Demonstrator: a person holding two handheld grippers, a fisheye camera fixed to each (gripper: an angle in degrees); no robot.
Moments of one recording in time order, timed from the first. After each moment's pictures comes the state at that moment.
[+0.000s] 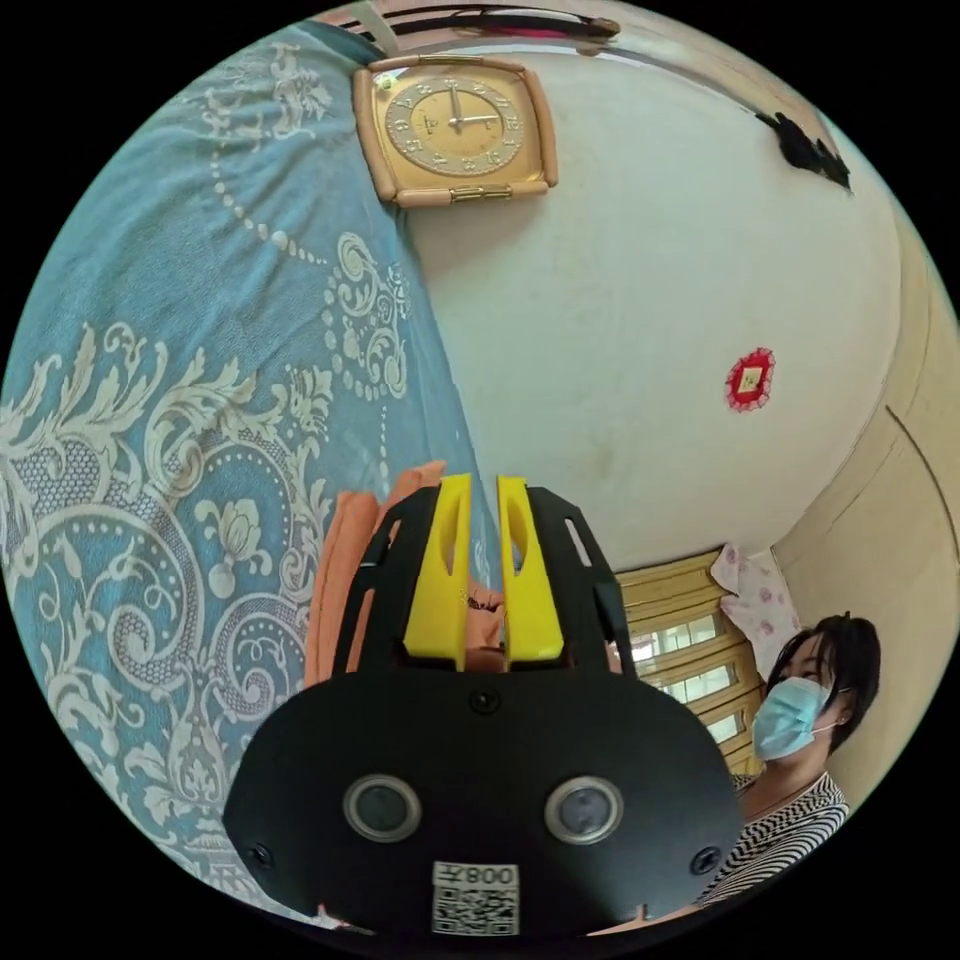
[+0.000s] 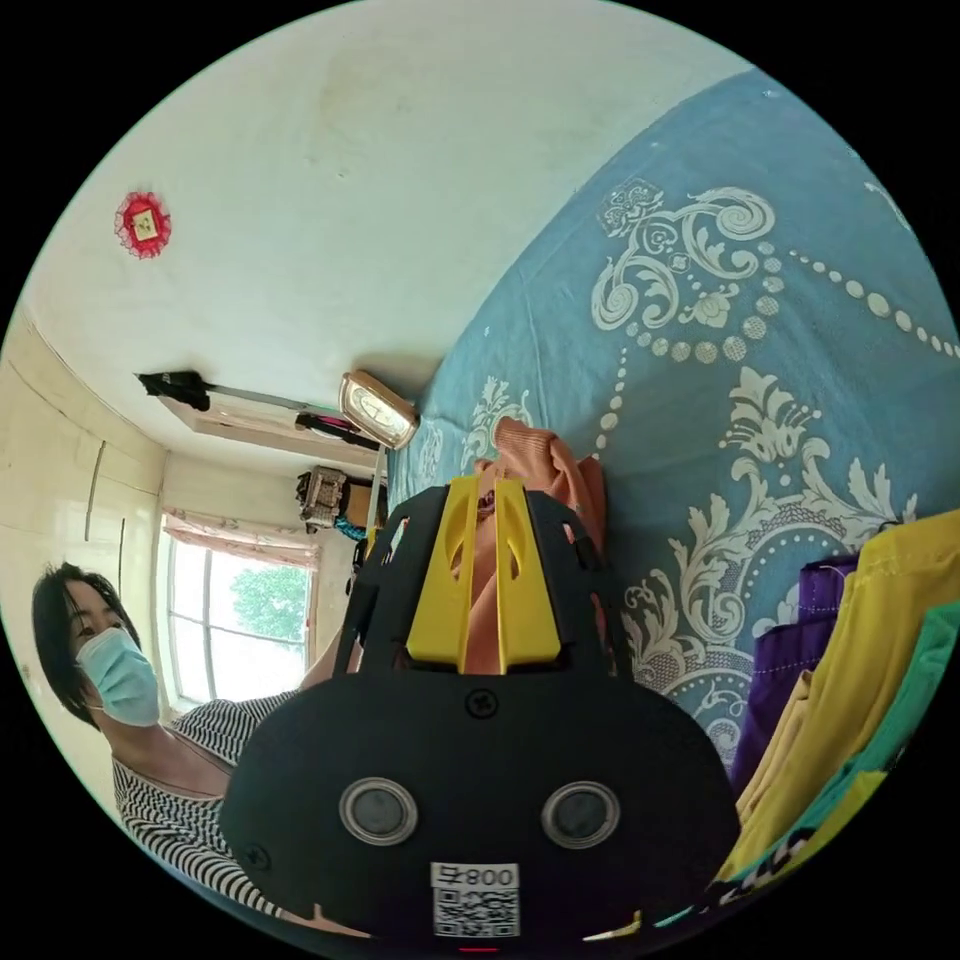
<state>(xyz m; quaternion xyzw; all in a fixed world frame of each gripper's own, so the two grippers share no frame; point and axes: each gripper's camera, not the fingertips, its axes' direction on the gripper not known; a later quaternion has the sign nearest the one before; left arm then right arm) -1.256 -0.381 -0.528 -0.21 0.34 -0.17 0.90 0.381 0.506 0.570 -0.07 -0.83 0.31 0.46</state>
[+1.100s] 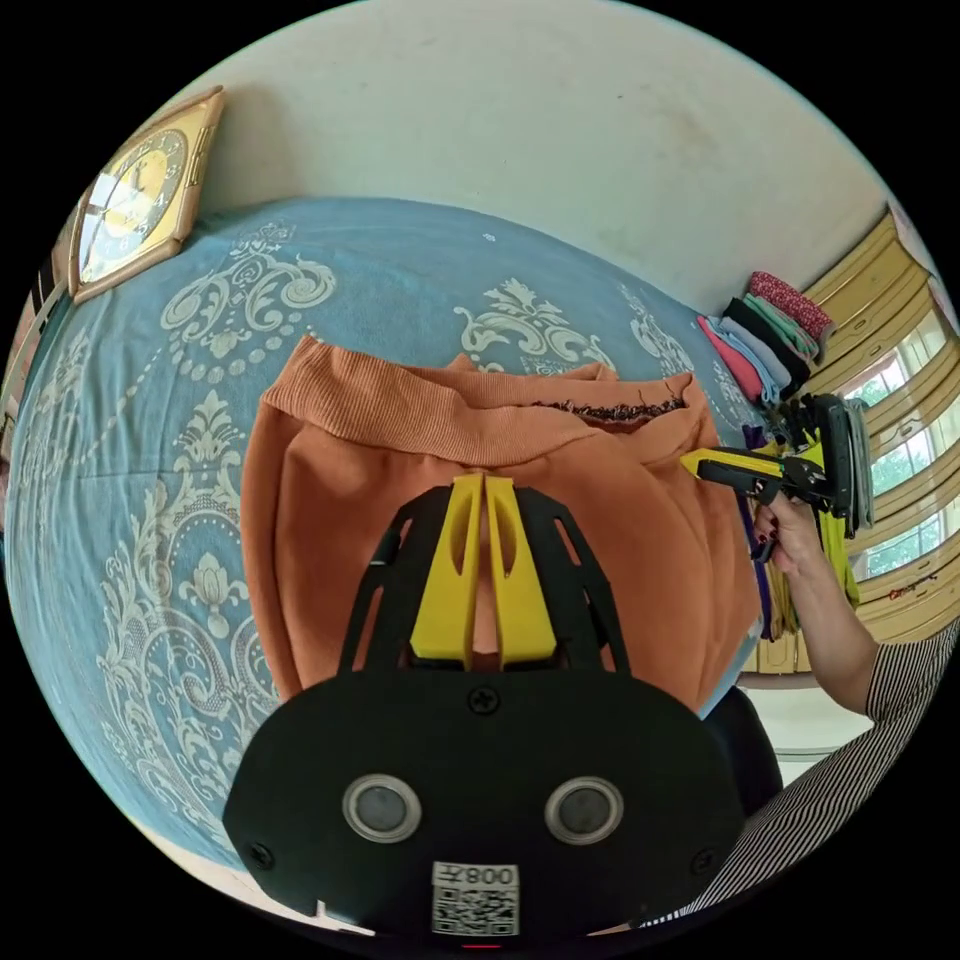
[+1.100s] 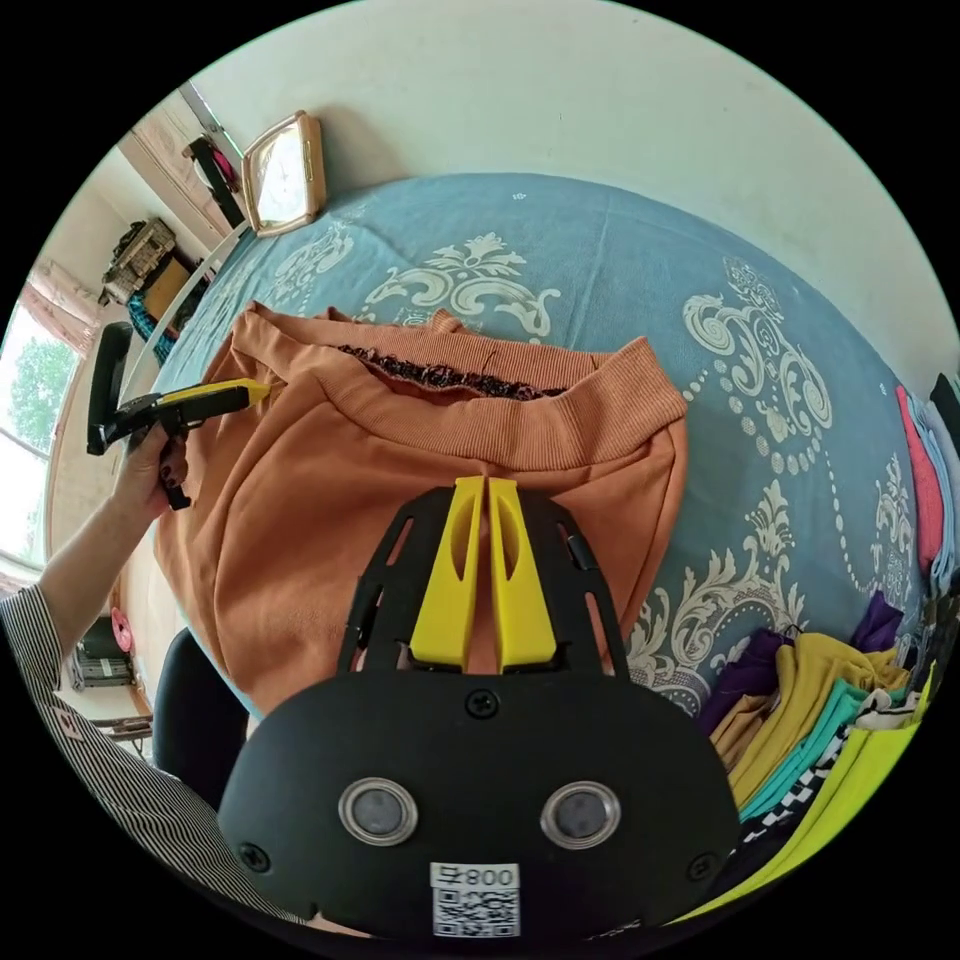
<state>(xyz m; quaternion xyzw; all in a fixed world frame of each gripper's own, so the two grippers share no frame) -0.962 -0.243 -0.372 -0.36 0.07 0.30 0.88 0.334 0.310 0.382 -0.05 -0.63 0.03 0.78</state>
